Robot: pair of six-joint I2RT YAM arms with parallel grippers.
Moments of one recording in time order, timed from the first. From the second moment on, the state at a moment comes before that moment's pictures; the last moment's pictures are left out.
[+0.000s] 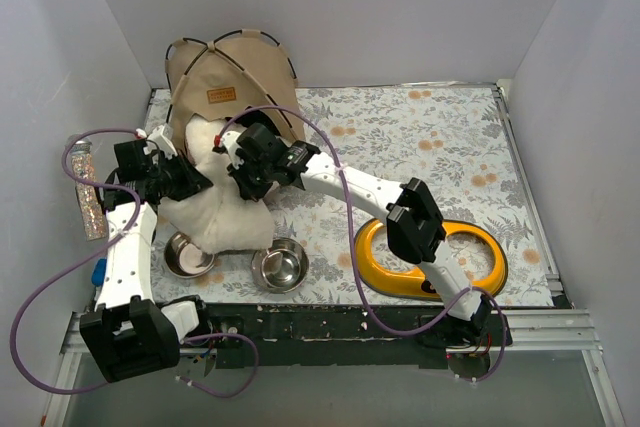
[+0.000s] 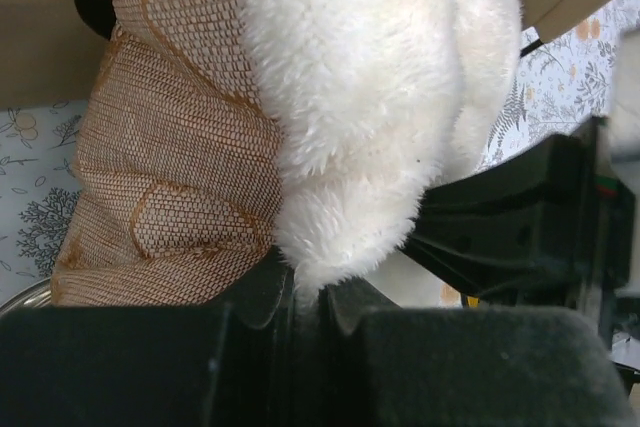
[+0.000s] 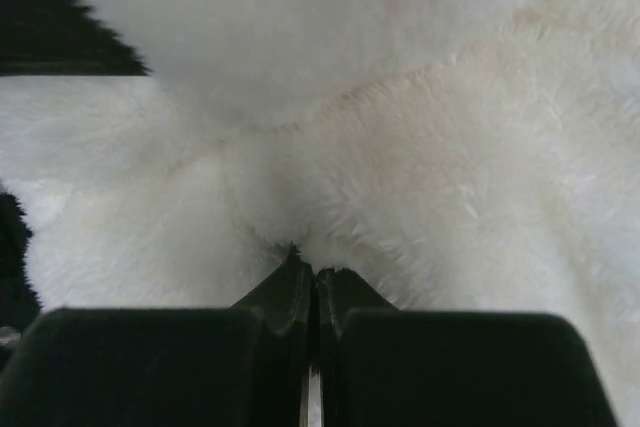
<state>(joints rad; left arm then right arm) 0.23 1.10 0.97 -0.64 0.54 -0.25 1.03 2.25 2.11 -0.62 -0.24 0.09</state>
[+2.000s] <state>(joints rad) 0.01 1.31 1.18 -0.35 0.39 -0.20 0.80 1.99 1.85 -0.23 -0.11 -0.30</state>
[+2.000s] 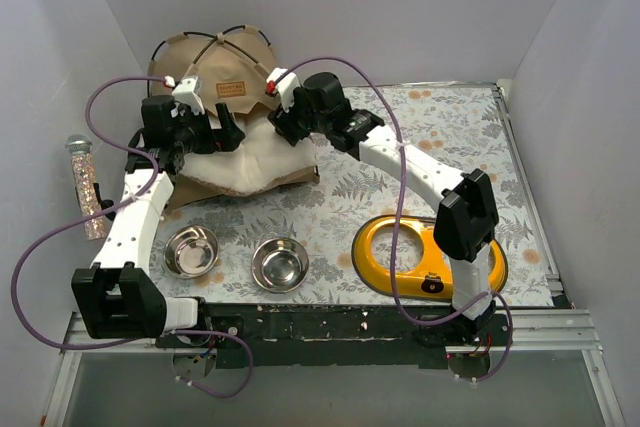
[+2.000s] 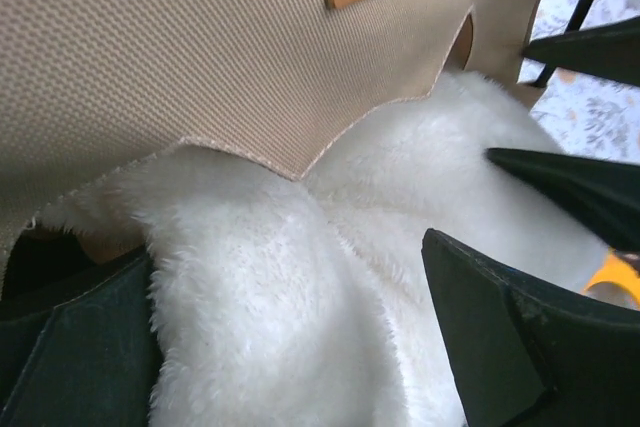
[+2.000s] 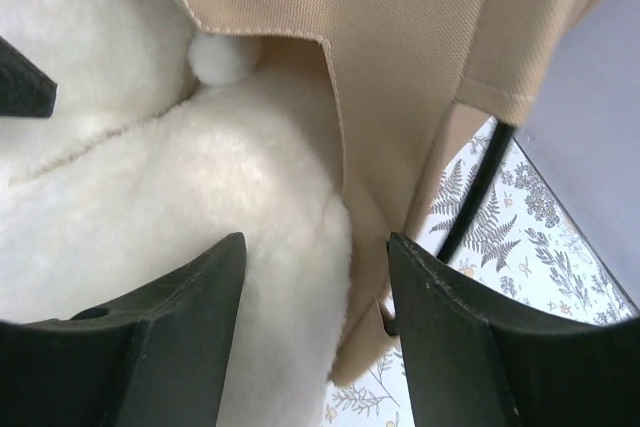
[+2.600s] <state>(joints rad) -0.03 1.37 1.21 -0.54 0.50 0.07 0.67 1.81 1.79 -0.50 -0.40 -0.24</state>
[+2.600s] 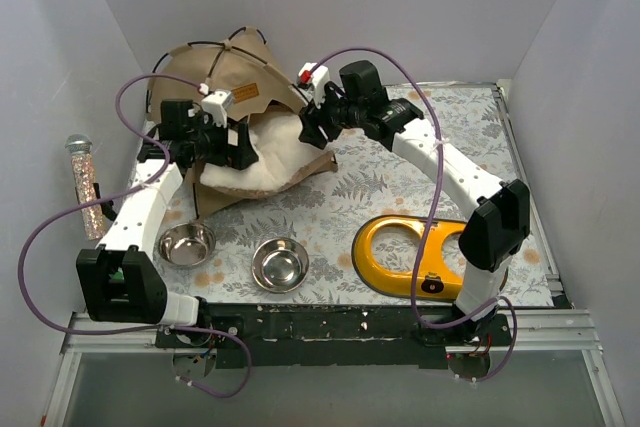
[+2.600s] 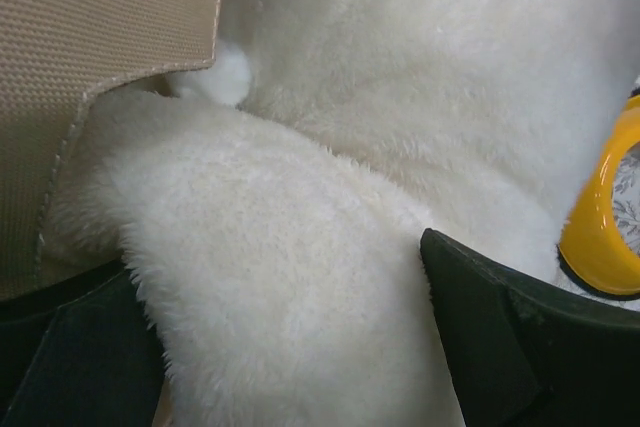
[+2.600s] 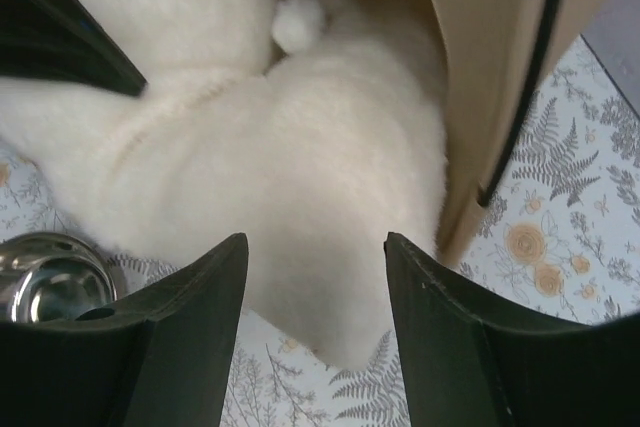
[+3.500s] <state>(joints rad) -0.09 1.17 1.16 -0.41 0.78 0.85 0.71 2.20 2.08 -0.33 -0.32 -0.09</state>
